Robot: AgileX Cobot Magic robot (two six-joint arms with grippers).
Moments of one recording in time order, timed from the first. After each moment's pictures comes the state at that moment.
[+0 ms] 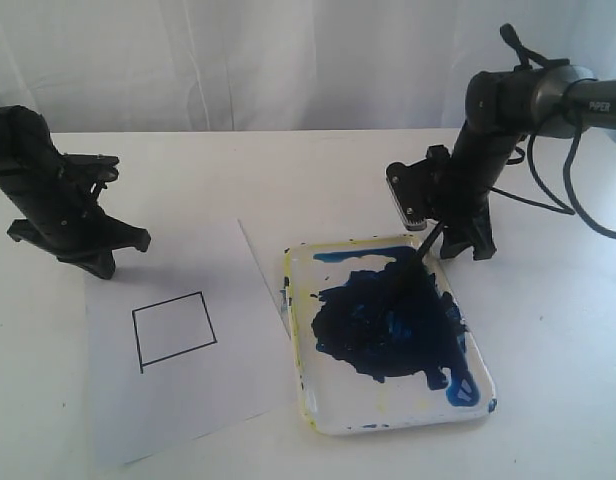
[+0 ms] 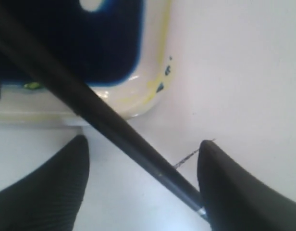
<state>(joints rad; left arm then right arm) -0.18 2.03 -1.35 -0.16 0.70 0.16 0.19 2.27 -1.74 0.04 0.86 -1.63</state>
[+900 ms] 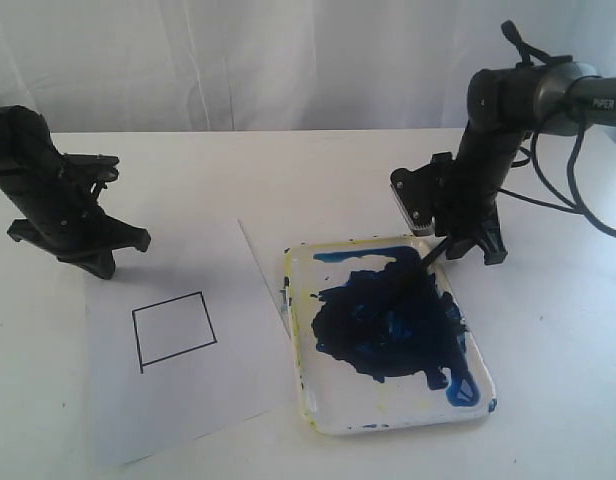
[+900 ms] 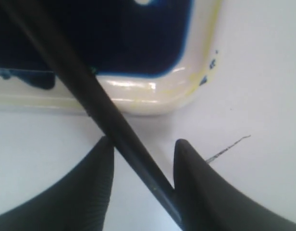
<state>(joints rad) -0.18 2.03 -1.35 -0.16 0.70 0.16 0.19 2.26 -1.74 0.02 0.94 -1.62</state>
